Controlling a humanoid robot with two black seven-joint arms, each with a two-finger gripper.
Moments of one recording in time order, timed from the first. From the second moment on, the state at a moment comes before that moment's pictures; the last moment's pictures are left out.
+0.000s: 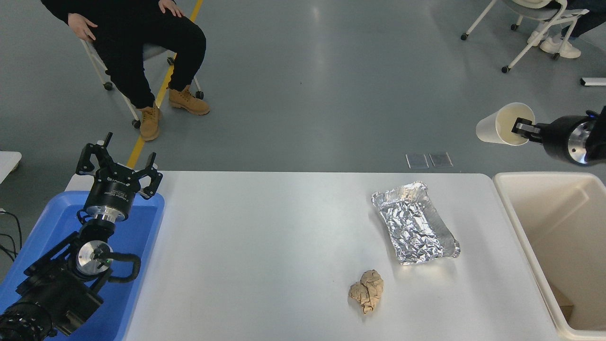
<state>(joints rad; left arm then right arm) -0.57 0.28 -0.89 -0.47 -0.07 -0.58 -0.46 1.95 -0.43 -1.65 1.26 0.15 -0.10 0.37</state>
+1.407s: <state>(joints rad) -0.57 0.28 -0.89 -0.47 -0.07 -0.58 -0.46 1.48 -0.52 -1.77 0.73 0.73 -0.09 0.28</state>
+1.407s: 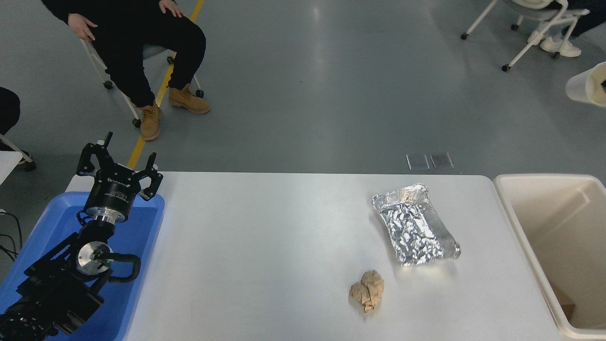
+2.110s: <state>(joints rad) -0.57 0.28 -0.89 -0.47 -0.07 -0.58 -0.46 0.82 -0.52 -1.29 0.48 0.91 -0.32 0.28</state>
